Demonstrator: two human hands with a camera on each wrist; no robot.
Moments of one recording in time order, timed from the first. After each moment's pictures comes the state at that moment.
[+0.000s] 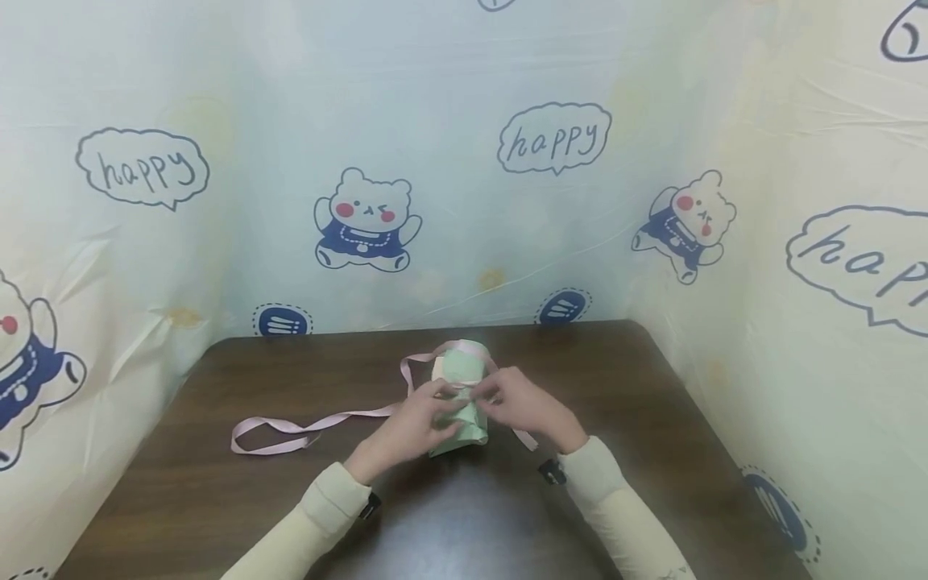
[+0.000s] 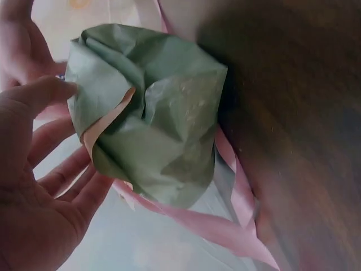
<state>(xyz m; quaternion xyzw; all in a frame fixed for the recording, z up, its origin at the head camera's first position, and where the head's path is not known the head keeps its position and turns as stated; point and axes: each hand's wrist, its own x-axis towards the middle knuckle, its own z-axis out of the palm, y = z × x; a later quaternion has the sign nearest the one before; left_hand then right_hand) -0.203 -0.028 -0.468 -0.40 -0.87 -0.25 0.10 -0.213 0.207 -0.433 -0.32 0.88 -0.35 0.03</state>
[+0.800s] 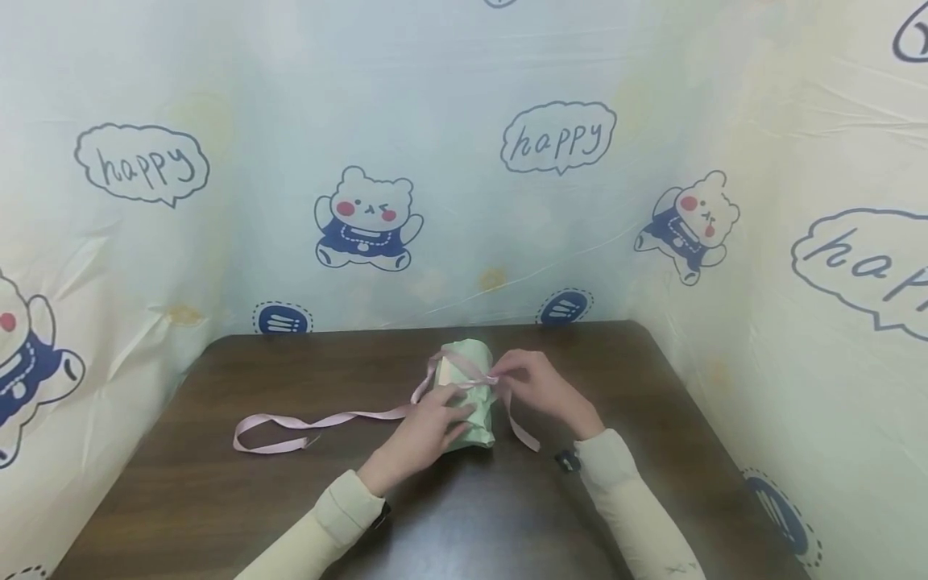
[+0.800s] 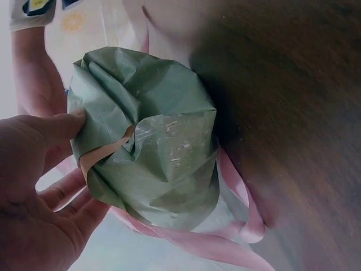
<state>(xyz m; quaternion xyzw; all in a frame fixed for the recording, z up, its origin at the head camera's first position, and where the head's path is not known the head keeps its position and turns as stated) -0.194 -0.009 -0.475 -0.41 -0.88 -0.18 0.18 -0.237 0.243 -0.439 -0.36 0.83 -0.41 -0.06</state>
